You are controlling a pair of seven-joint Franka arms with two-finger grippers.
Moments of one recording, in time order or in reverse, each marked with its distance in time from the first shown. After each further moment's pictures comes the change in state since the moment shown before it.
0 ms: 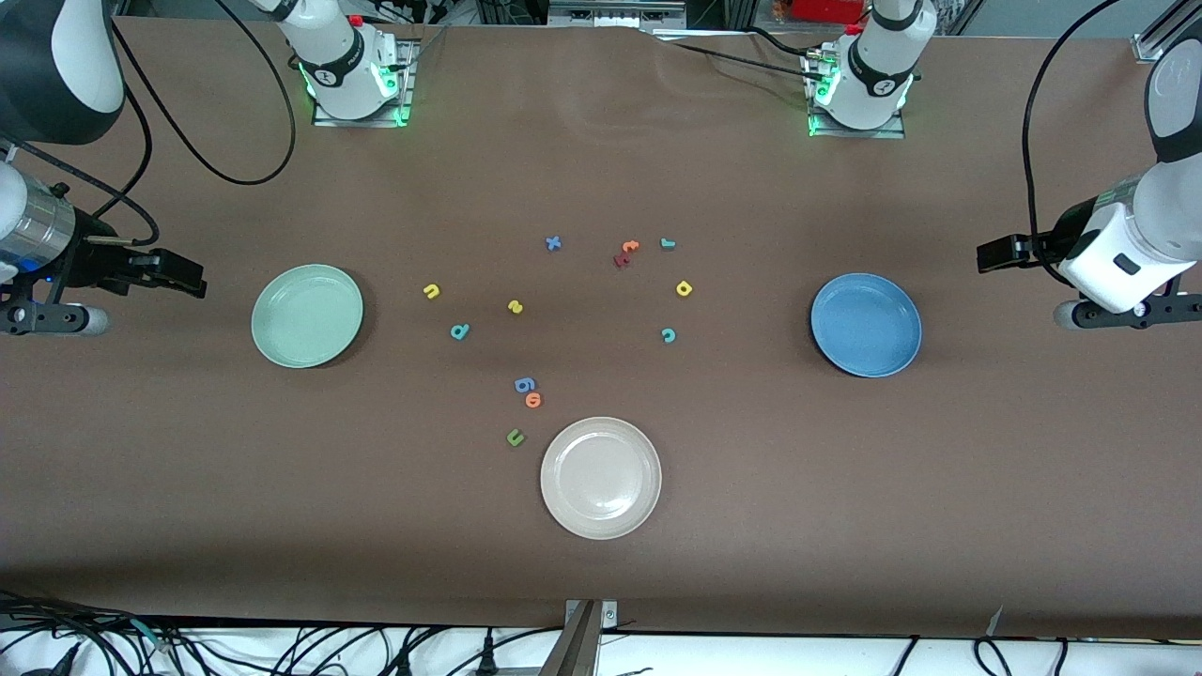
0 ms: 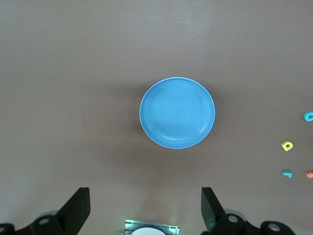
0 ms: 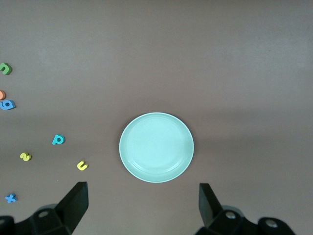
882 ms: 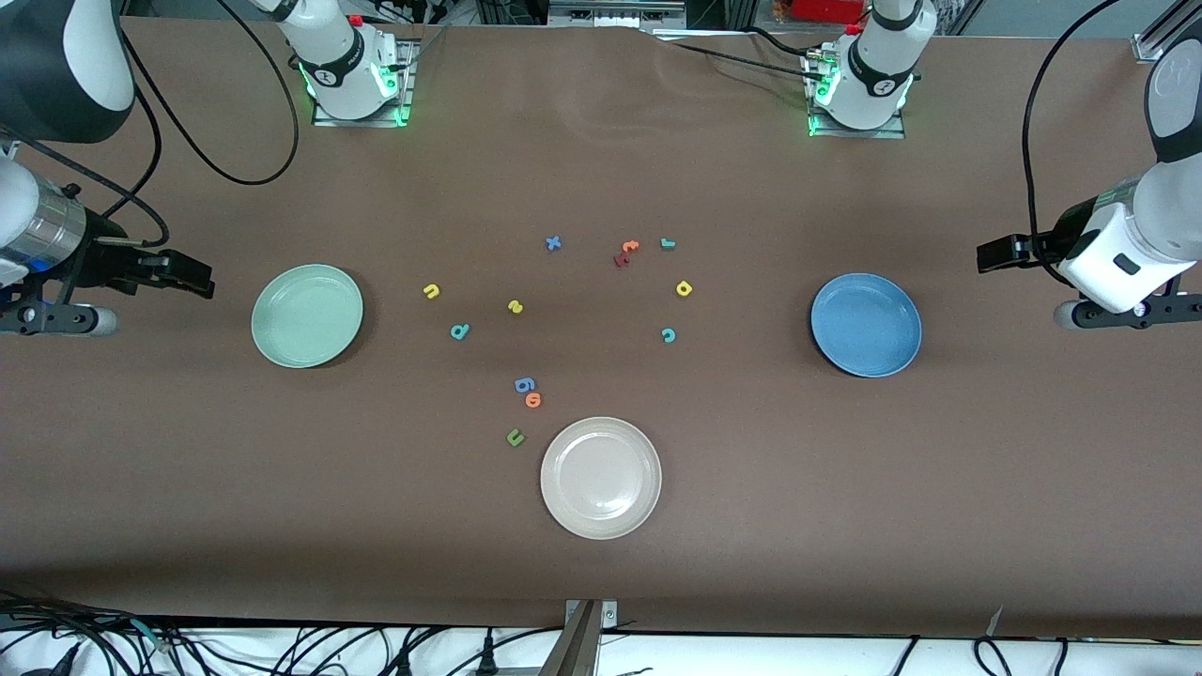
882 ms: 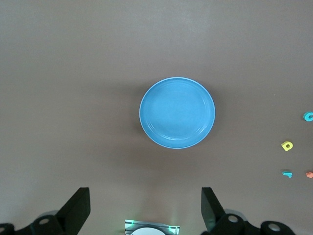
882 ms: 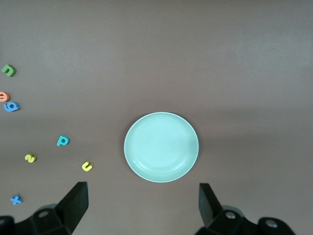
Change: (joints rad) left arm 0.000 0.000 0.000 0.000 0.000 0.000 0.000; right arm 0.016 0.001 0.010 0.000 0.000 0.000 0.039
